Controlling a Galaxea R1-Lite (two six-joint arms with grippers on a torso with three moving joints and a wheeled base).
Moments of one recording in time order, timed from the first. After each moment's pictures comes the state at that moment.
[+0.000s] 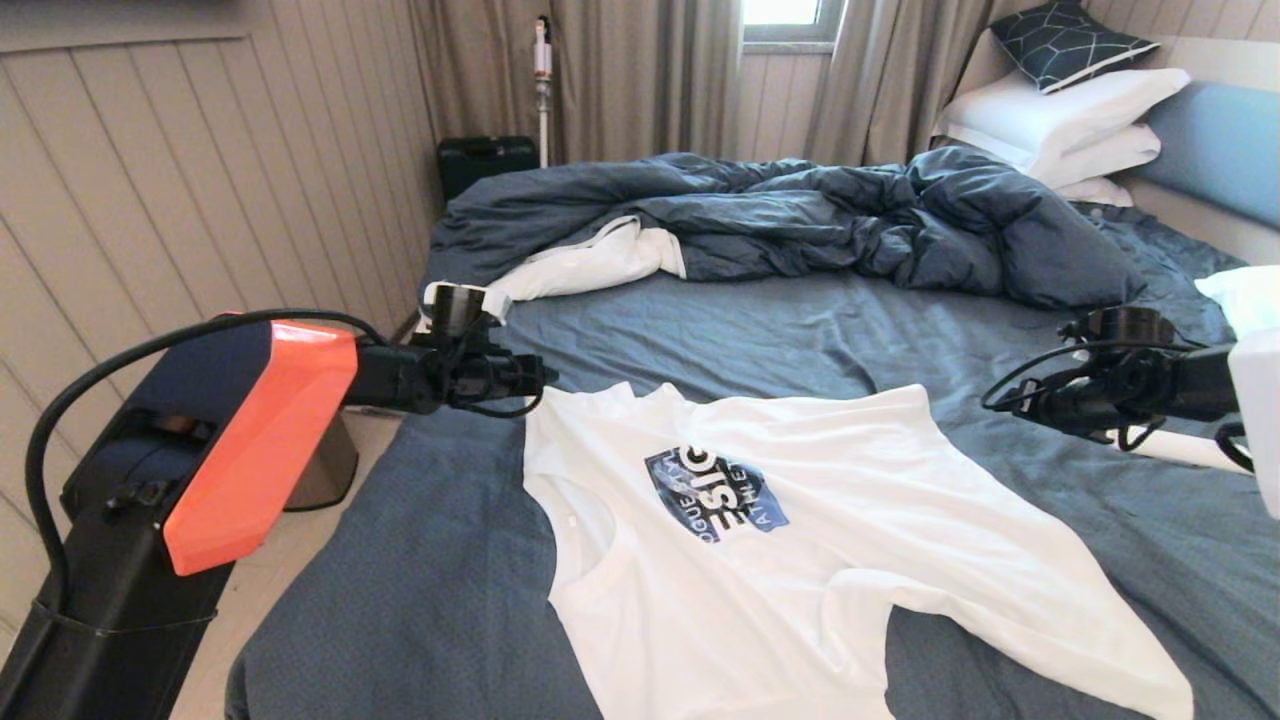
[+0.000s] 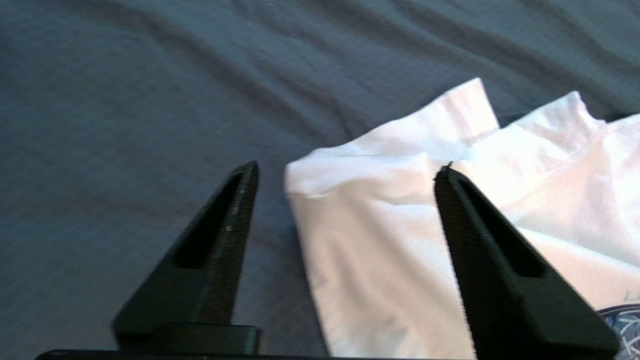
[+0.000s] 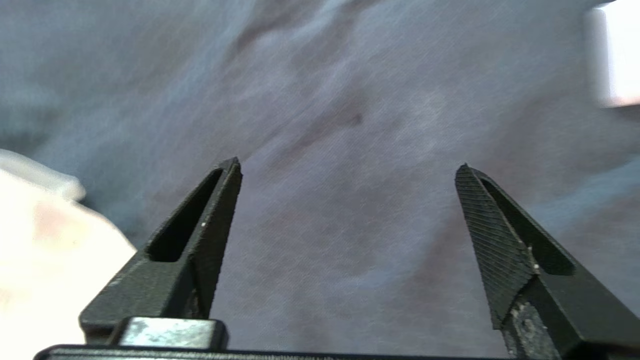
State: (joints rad) left arm -0.30 2.49 -1.90 -0.10 -0.11 -0.19; right arm -0.41 2.48 -1.94 0.09 0.04 0.15
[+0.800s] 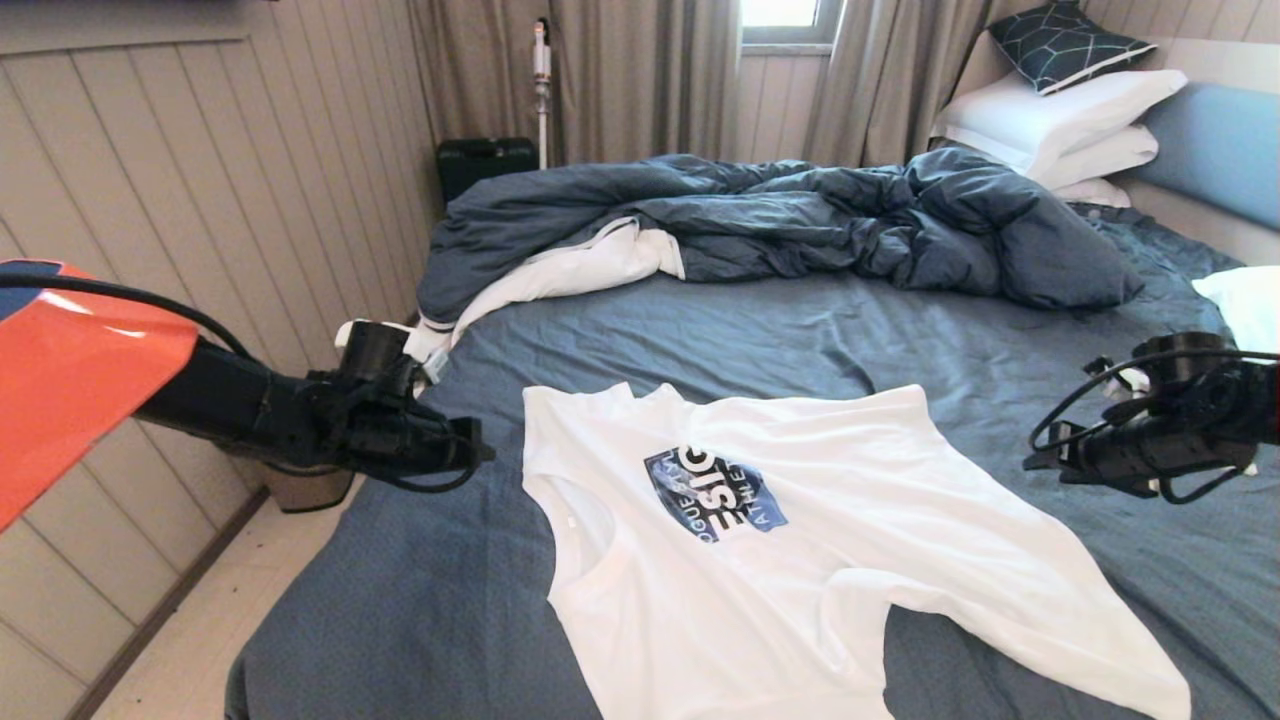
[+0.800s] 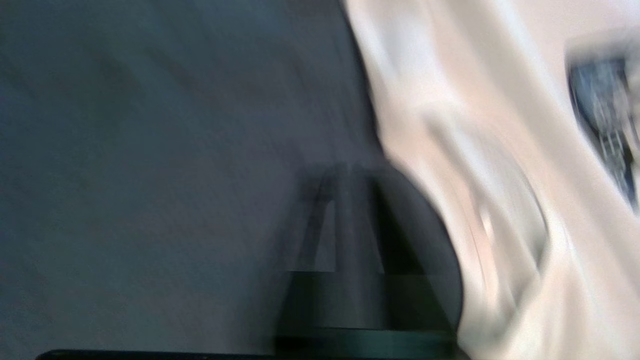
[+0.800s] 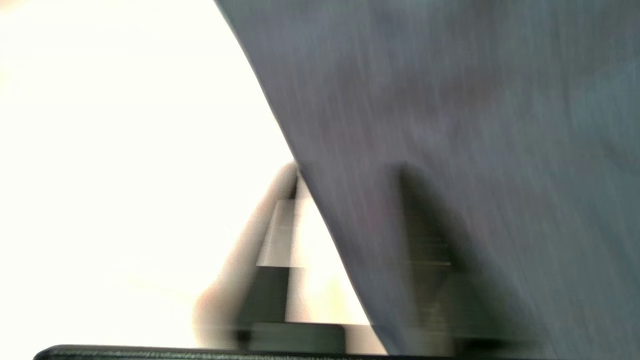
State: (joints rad) left arm -0.27 2.08 -1.18 -0.13 -0.21 -0.26; right arm -0.43 2.17 -1.41 0.12 0.25 0.03
